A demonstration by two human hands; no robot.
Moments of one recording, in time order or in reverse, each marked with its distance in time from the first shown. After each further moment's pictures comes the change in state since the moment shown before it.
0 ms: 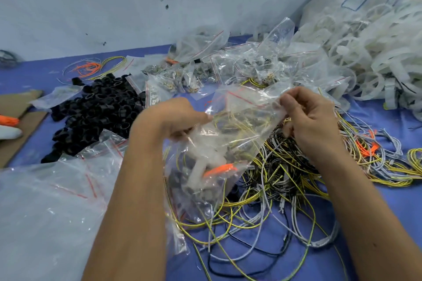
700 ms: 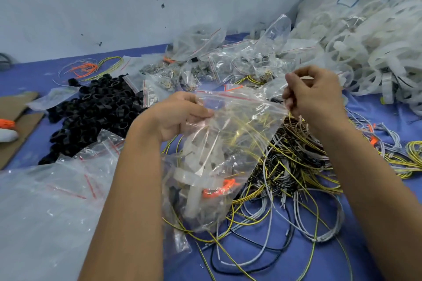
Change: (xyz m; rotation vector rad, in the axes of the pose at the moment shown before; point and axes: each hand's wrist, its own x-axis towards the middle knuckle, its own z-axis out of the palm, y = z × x) left_hand 0.002 -0.006 0.010 -0.759 -0.107 0.134; right_hand 0.036 -0.019 -0.004 0.018 0.148 0.132
